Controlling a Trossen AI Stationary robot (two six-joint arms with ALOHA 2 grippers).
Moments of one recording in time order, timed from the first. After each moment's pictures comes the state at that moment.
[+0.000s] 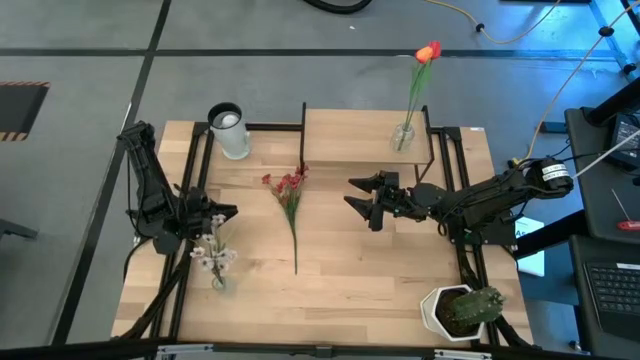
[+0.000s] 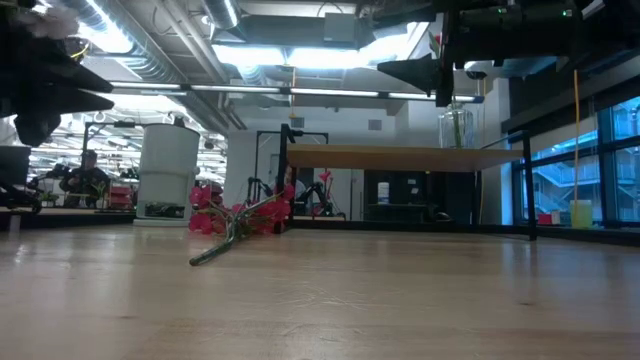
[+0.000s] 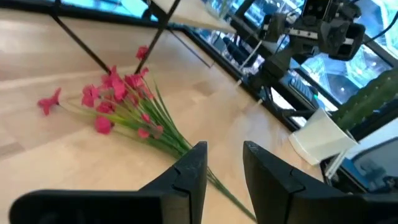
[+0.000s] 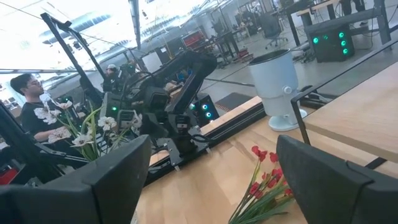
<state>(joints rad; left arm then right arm) -1.08 0.35 0.23 -0.71 -1.31 -1.49 0.11 1.32 0.48 0.92 0.37 0.44</state>
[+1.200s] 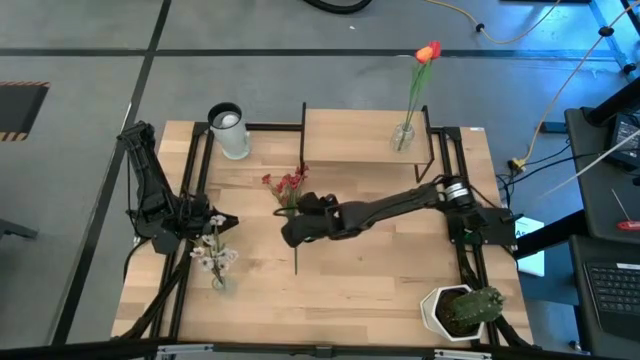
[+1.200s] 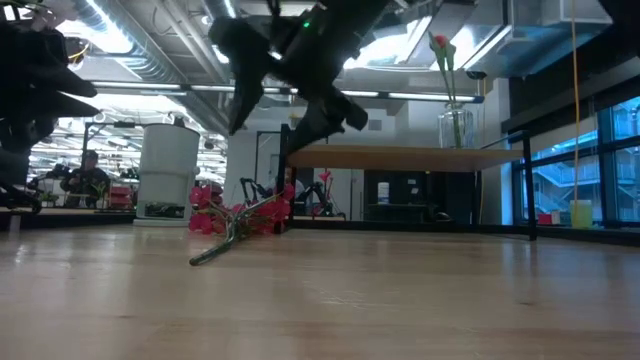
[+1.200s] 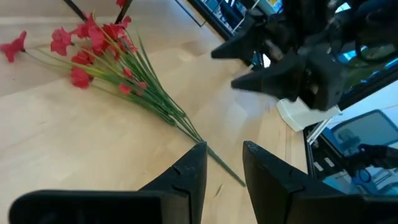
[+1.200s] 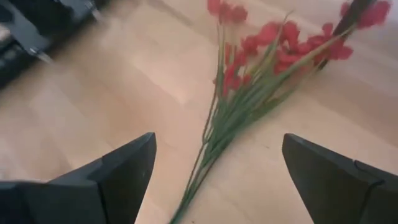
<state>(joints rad) -1.08 0.35 0.23 -0.65 -1.15 -1.50 0.18 2.14 1.71 -0.51 0.56 0.92</state>
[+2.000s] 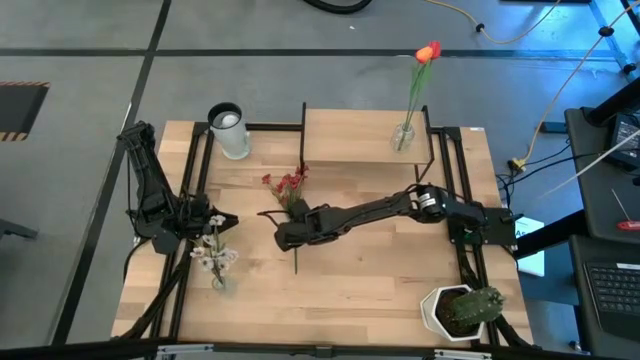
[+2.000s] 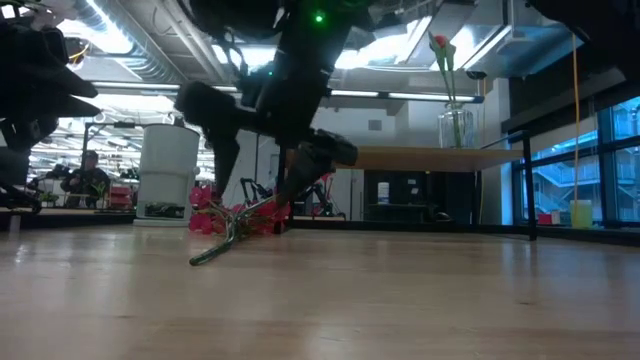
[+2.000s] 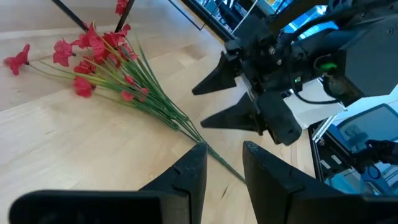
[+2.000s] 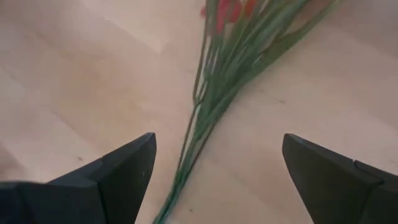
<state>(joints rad) -1.08 0.35 0.23 -0.65 -1.16 -1.45 0.17 2.37 1.97 -0.77 0.45 1.07</state>
